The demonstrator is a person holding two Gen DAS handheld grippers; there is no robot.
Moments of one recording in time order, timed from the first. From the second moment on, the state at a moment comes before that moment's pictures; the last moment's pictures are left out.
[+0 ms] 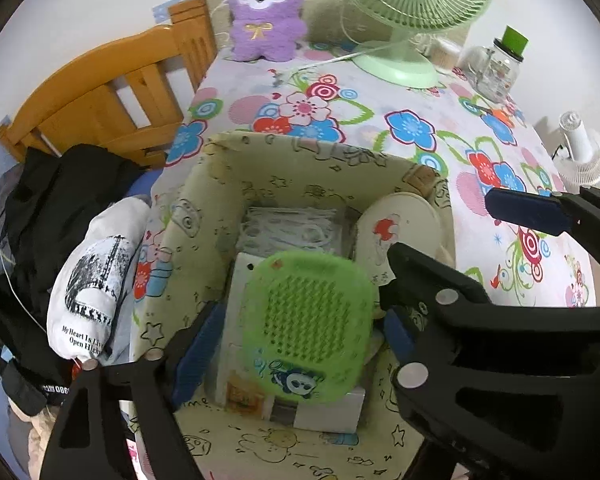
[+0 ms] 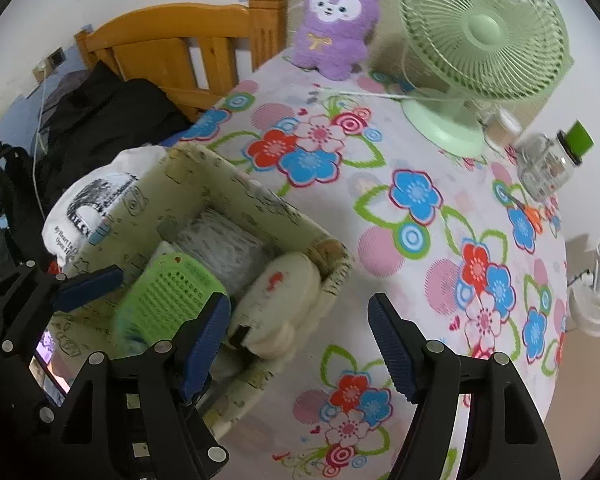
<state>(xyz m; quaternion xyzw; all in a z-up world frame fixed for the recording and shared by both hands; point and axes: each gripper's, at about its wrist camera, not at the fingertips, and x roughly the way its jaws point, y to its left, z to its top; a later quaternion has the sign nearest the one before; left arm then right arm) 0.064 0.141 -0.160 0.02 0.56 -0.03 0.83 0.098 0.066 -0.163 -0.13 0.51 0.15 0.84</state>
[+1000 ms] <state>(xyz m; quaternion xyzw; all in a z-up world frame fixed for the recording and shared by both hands) 0.036 0.103 -0.108 0.05 0.52 -0.04 0.85 0.060 -0.002 -0.122 -0.06 0.48 0.09 0.87</state>
